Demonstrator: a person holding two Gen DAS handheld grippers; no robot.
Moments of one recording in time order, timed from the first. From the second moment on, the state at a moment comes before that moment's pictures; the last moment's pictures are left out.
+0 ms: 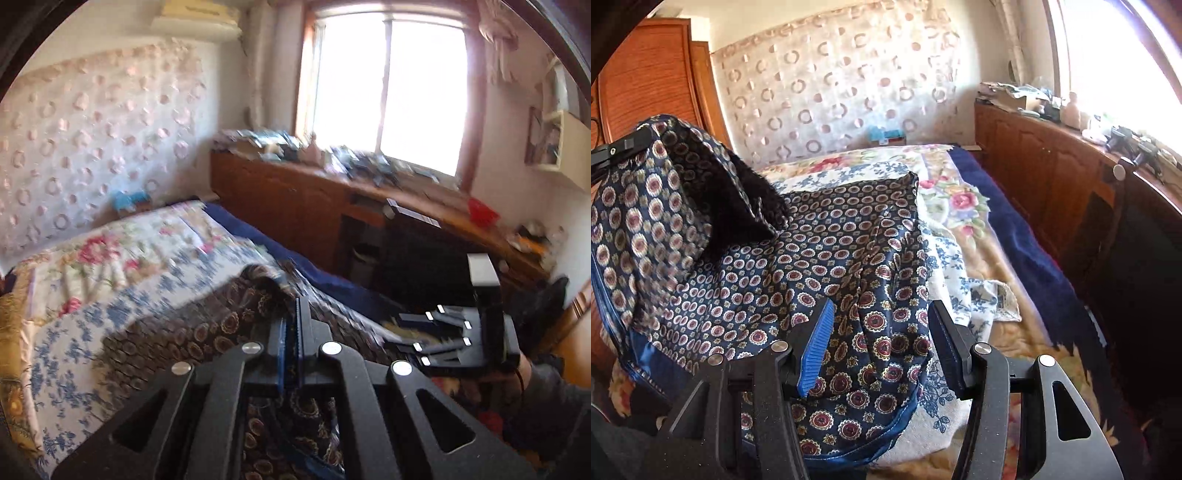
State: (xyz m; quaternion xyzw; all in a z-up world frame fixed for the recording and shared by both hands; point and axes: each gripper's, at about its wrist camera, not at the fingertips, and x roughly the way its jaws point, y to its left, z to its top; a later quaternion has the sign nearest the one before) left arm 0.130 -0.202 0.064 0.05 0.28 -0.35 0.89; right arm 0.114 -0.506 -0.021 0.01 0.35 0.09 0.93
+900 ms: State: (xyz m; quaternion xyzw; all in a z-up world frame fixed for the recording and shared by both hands) left arm 0.117 -0.085 0.003 0.00 0.33 -0.24 0.91; right arm 0.234 -0.423 0.017 -0.04 0.35 0.19 0.92
